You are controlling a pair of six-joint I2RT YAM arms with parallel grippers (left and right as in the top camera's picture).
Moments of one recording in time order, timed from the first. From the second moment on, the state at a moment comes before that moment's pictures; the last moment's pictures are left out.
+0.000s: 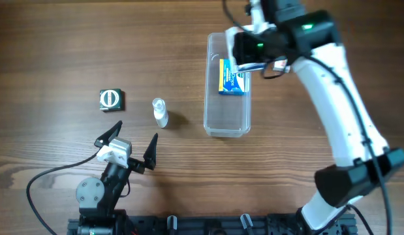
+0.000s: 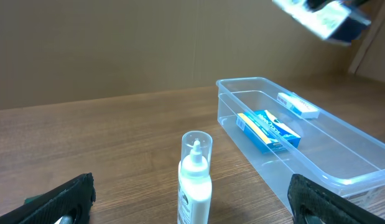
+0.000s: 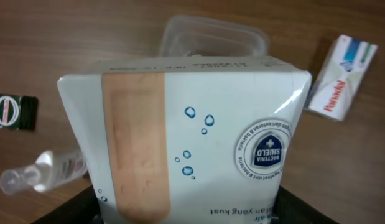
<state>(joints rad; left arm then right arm) -0.02 0.01 0.02 -0.07 0.34 -0.02 0.39 1.85 1.99 -1.21 -0.02 0.23</state>
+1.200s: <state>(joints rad) -0.02 0.01 0.02 -0.07 0.34 -0.02 0.47 2.24 1.99 -0.98 0.04 0.40</state>
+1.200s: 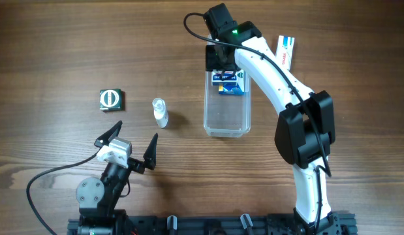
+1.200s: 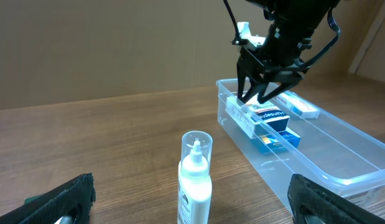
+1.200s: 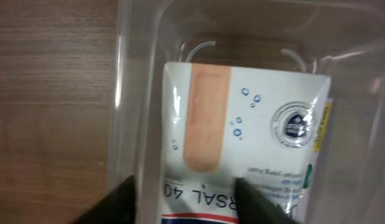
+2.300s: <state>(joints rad) -0.02 0.01 0.02 -0.07 0.34 -0.02 0.43 2.27 1.99 -1.11 0.25 0.37</state>
